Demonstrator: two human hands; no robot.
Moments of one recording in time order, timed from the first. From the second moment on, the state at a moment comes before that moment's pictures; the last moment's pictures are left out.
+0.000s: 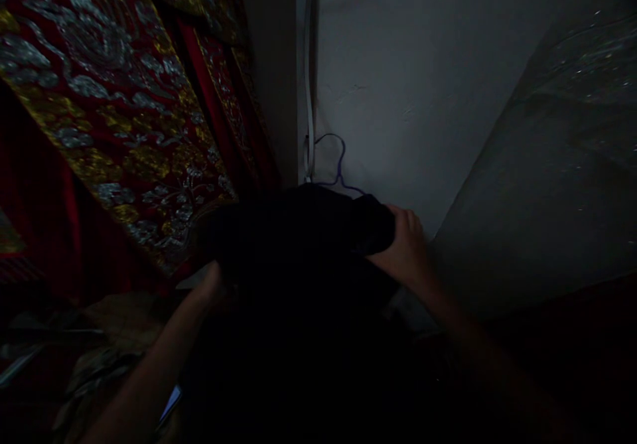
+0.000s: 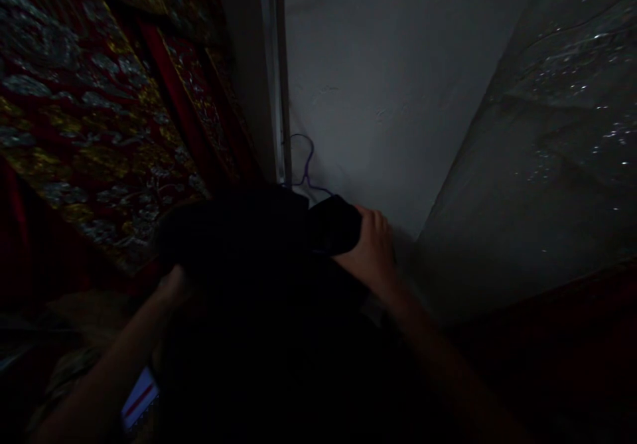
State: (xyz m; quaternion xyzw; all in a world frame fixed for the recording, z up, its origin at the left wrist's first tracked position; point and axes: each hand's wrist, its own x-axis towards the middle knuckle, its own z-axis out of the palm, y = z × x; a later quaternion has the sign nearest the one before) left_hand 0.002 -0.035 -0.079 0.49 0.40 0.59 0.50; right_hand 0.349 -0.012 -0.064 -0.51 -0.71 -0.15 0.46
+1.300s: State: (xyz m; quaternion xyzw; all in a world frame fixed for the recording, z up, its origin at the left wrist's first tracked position) left_hand 0.060 -0.114 -0.183 0.21 0.54 0.64 0.51; right_hand 0.218 -0.088 -0.177 -0.50 -0.46 0.47 0.57
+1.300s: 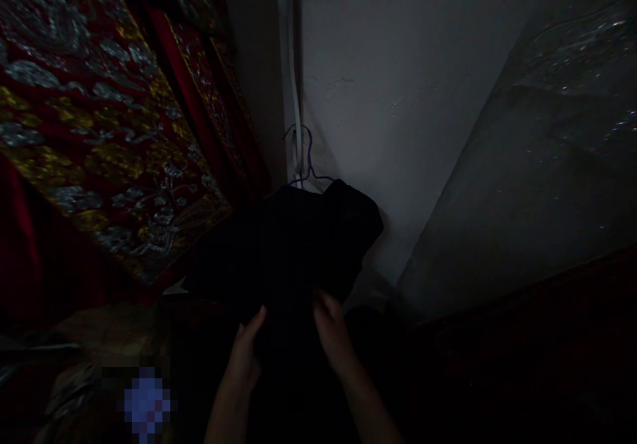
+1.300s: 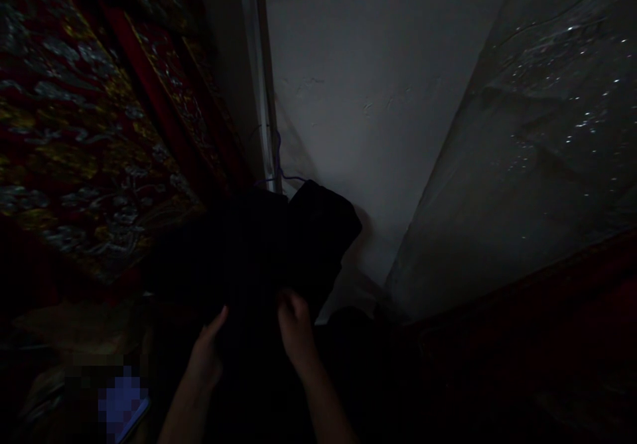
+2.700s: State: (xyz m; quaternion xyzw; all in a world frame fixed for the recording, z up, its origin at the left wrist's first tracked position) left_hand 0.101 -0.029 -0.017 0.77 0.30 0.55 -0.09; right_hand 0.252 -0.046 -0.017 -0.36 -0.64 0.33 0.60
